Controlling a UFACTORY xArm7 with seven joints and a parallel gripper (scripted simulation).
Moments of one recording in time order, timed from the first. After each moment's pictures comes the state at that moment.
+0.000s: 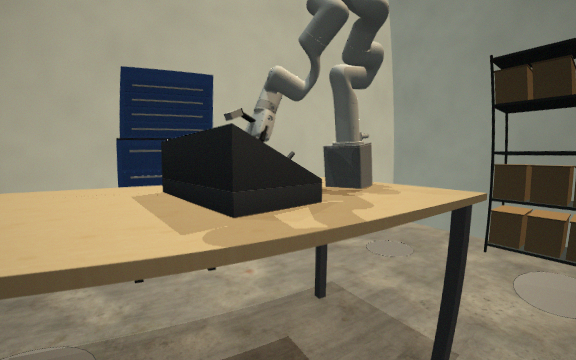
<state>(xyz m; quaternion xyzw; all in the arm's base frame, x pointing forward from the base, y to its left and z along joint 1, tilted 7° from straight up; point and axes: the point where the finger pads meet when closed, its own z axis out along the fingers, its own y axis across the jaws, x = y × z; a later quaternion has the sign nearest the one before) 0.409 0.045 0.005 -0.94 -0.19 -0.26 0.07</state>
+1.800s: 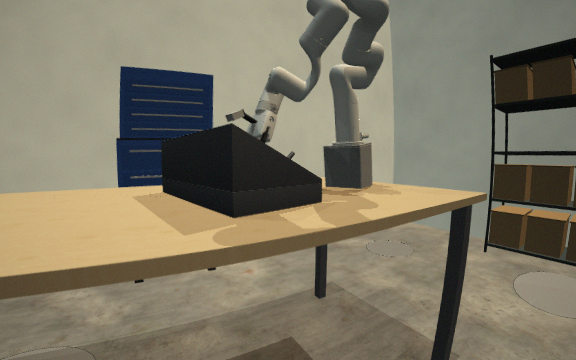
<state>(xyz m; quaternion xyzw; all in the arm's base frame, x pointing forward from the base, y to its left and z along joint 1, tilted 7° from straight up) 0.404 0.043 0.001 -0.94 -0.19 -0.26 0.07</state>
